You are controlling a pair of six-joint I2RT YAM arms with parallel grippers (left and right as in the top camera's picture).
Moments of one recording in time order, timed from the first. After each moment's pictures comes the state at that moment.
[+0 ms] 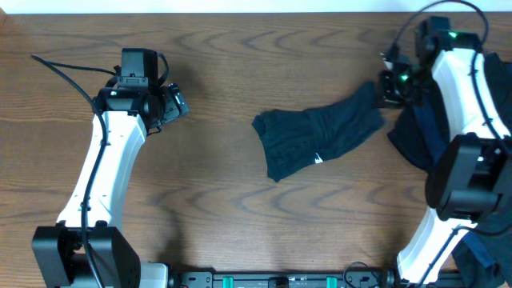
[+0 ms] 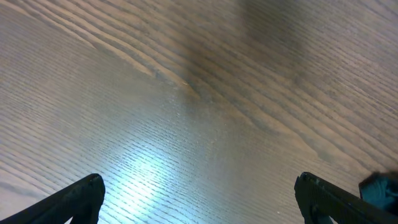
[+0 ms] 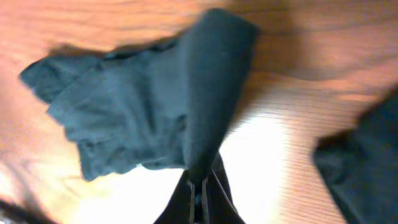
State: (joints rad) left arm -0.03 1.58 1.29 -0.86 -0.14 -0.46; right arm -0.06 2.05 1.82 -1.29 -0.37 -0.04
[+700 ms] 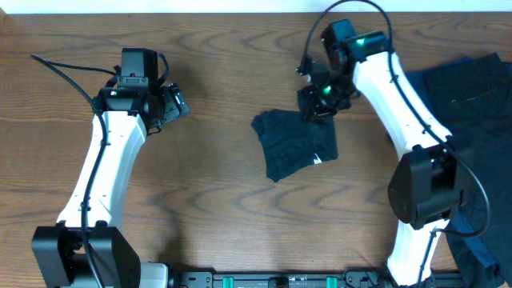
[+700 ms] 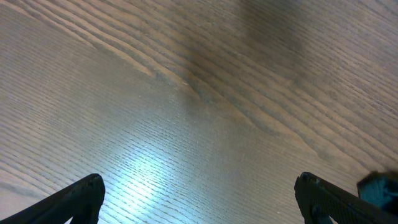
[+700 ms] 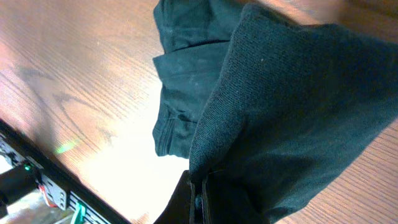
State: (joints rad) left arm -0.03 1.58 1.29 -0.86 -0.14 -0.46; right arm 0.32 2.05 1.84 -1.30 -0.41 -0.04
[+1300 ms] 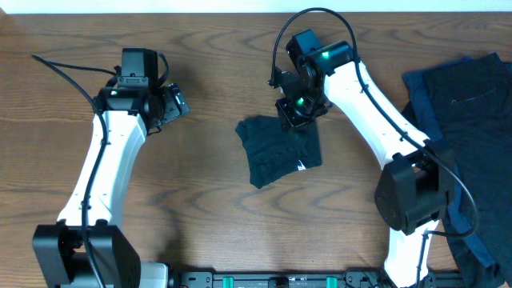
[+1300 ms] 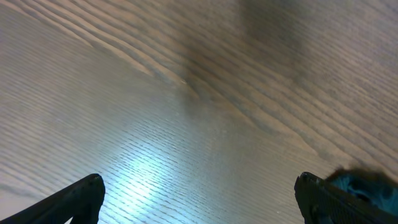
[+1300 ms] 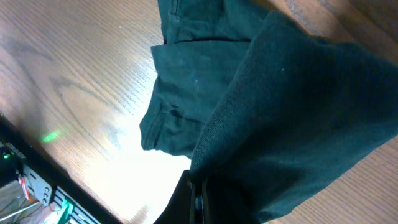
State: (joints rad) left arm -0.03 1.59 1.29 -0.85 -0.13 -0.46; right arm 0.45 2.06 1.84 -1.26 -0.37 -0.04
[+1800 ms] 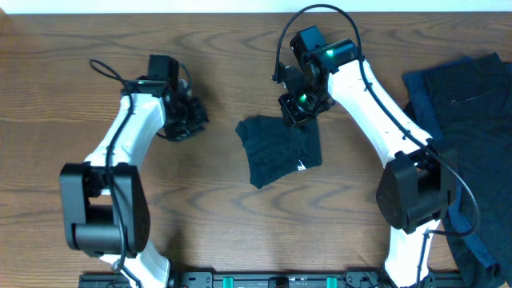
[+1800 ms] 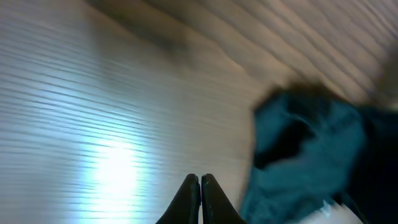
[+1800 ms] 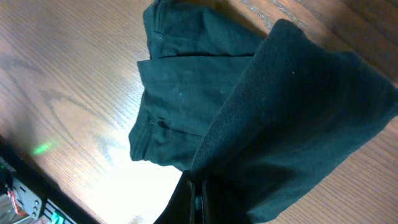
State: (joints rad) left arm -0.07 1.83 1.29 -0.84 0.38 -0.46; right arm 0.43 2.06 1.84 -1.23 -0.34 -0.04
